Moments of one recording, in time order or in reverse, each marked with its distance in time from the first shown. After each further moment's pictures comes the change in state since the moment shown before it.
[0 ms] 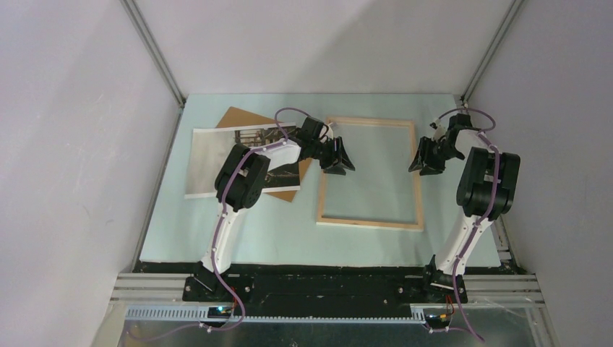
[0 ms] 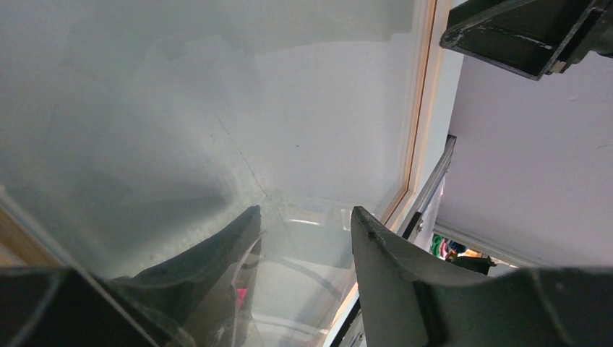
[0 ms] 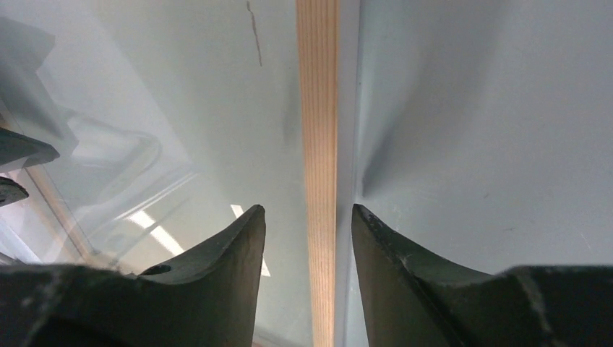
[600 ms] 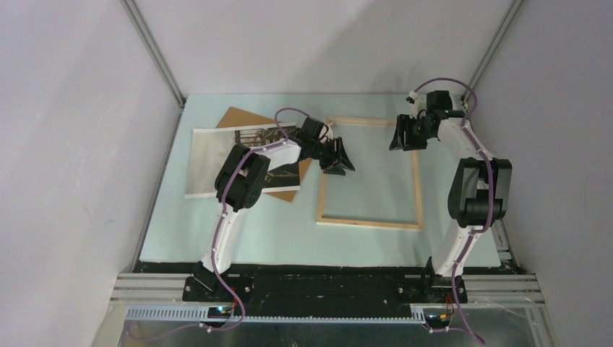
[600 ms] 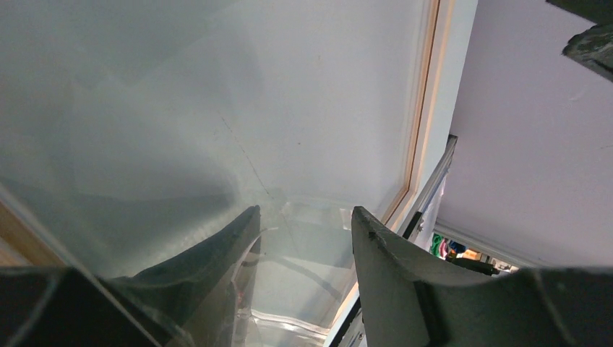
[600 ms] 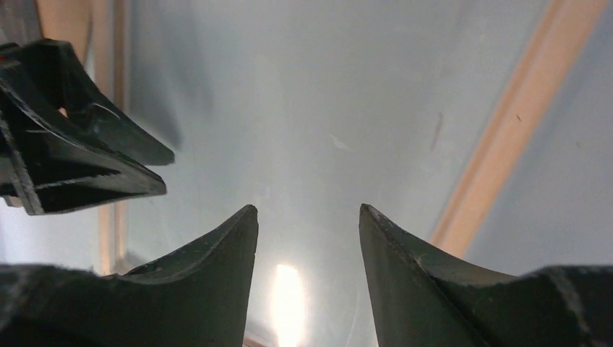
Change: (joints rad) left arm 0.000 0.000 0.000 -0.007 -0.002 0.000; right arm 0.194 -0.135 0.106 0.019 0.047 -0.003
